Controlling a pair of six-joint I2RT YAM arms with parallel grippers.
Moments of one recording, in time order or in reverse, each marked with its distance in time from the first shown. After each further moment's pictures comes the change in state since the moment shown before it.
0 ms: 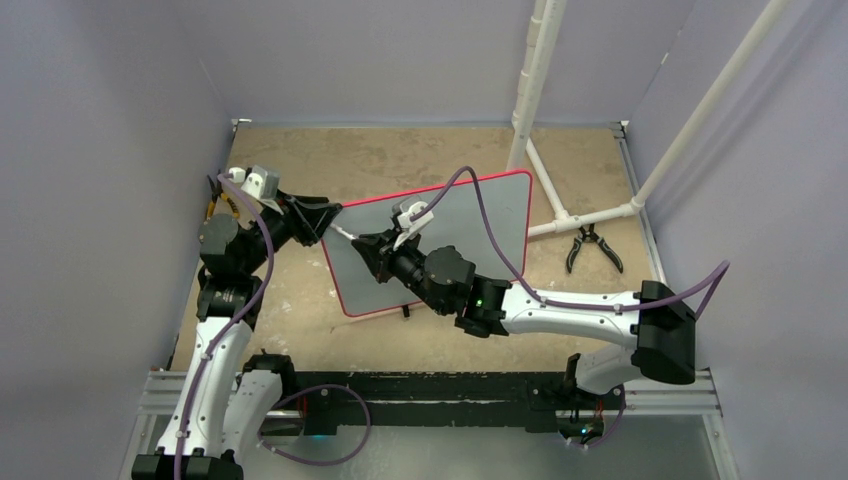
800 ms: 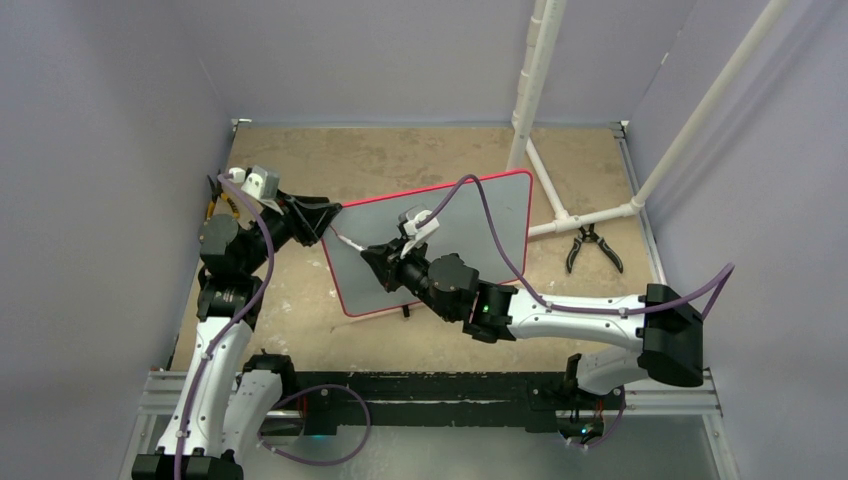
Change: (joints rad) left arm 0.000 0.000 -0.003 0.007 0.001 0.000; right arm 0.005 -0.041 -0.079 -0.039 0.009 0.051
